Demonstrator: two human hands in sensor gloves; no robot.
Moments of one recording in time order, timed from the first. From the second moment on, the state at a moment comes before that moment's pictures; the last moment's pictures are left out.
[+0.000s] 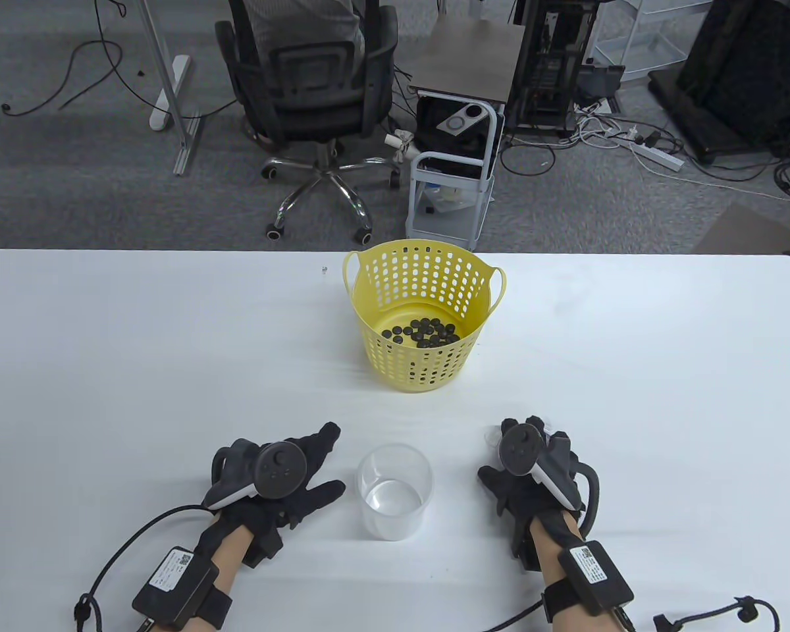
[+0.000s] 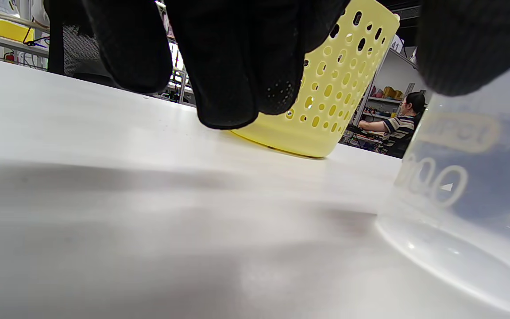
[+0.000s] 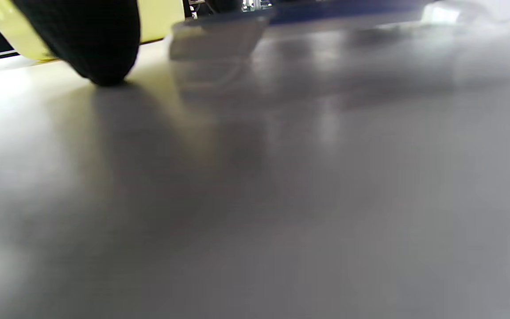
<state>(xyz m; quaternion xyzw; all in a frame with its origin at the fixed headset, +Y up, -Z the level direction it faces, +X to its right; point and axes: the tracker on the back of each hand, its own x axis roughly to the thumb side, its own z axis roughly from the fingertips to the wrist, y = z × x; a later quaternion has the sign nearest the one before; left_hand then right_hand) -0.196 -0.764 -0.295 -0.06 -0.23 0.12 0.96 0.182 -0.803 -0.313 -0.07 0.11 0.99 0.10</state>
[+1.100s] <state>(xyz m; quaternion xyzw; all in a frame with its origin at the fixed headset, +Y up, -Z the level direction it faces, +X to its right) -0.196 -0.770 -0.298 -0.08 -0.21 0.11 0.97 0.137 -0.712 -0.277 0.13 -0.12 0.94 0.30</state>
